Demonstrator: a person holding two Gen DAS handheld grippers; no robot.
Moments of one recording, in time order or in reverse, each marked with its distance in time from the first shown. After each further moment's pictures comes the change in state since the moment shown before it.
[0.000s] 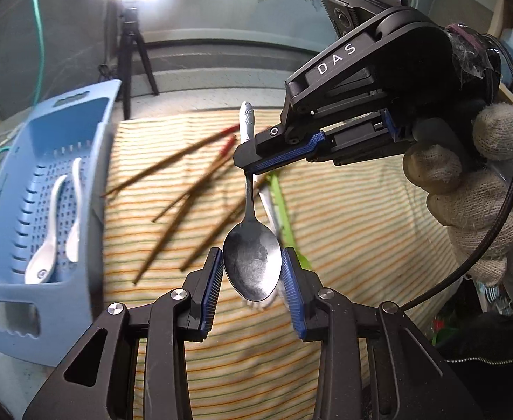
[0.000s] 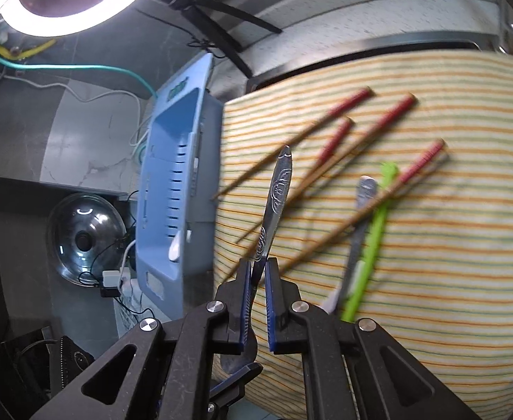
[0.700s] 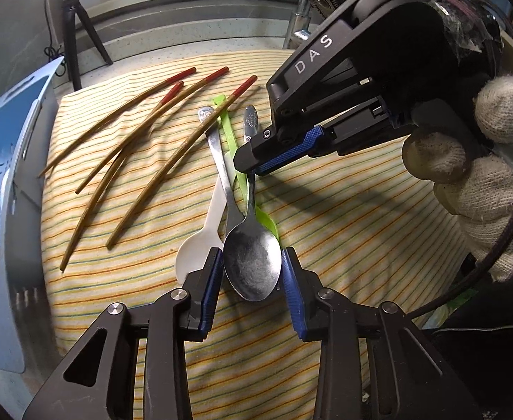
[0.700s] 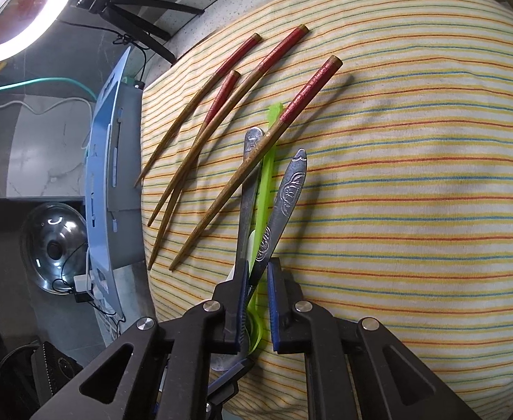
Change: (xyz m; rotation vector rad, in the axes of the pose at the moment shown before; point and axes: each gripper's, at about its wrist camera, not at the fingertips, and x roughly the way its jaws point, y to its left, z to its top) left arm 0.055 -0.042 -0.023 0.110 0.159 -0.030; right arm 0.016 -0.077 -0.021 0.126 0.051 -0.077
